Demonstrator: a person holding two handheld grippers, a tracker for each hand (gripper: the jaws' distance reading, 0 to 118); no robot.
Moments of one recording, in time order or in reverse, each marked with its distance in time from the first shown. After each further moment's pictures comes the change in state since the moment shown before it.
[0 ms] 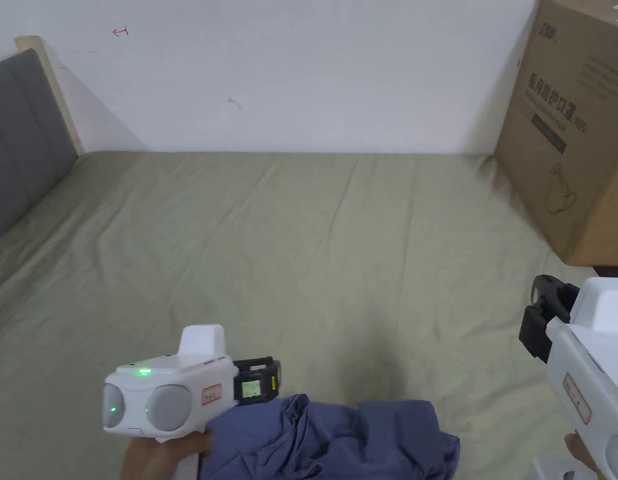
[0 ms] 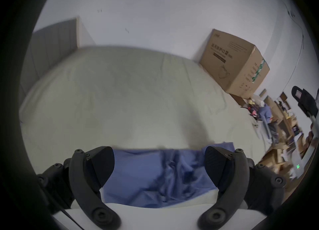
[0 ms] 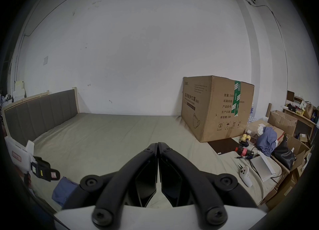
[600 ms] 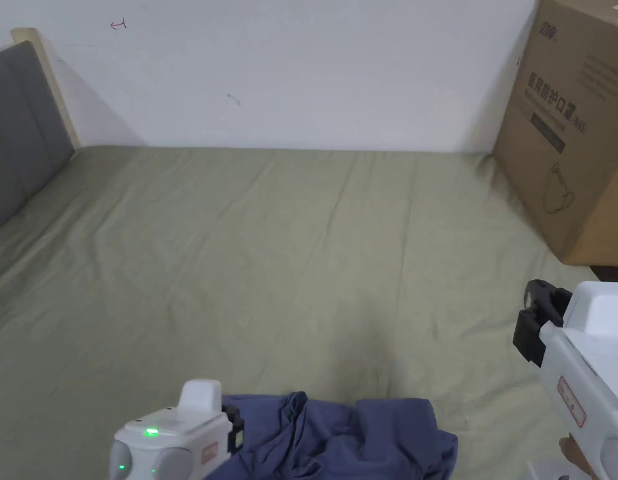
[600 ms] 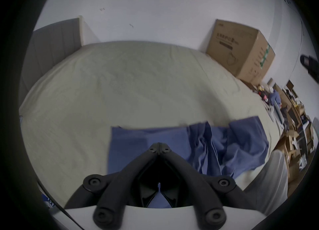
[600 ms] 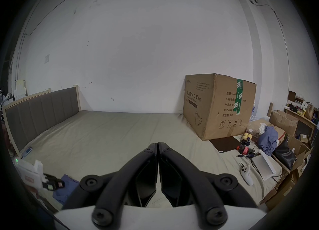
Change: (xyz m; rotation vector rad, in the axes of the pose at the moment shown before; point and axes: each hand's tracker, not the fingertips) left arm -0.014 -0.082 -0.057 -0.118 -0.006 -0.040; right arm -0.006 -0.003 0.001 -0.023 0.010 0.006
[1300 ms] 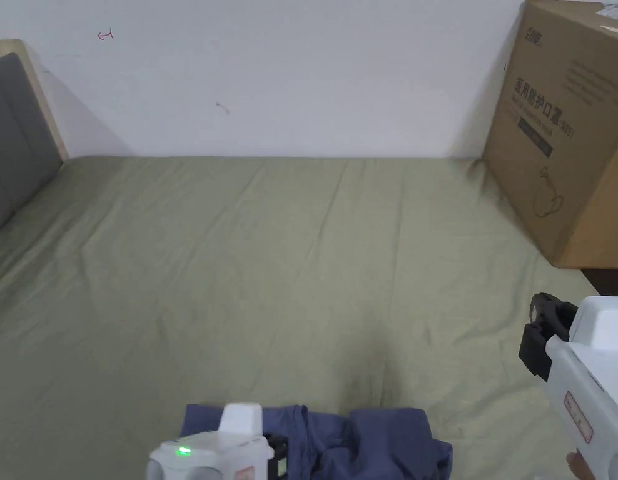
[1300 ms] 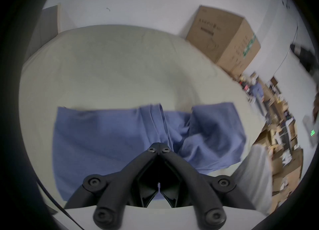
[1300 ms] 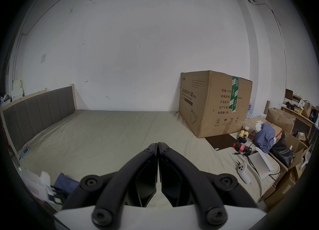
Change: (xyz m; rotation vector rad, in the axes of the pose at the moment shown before) left arm 0.033 0.008 0.012 -0.022 -0.224 0.068; right arm 0.014 -0.005 -0.001 -0.012 -0.029 -0.010
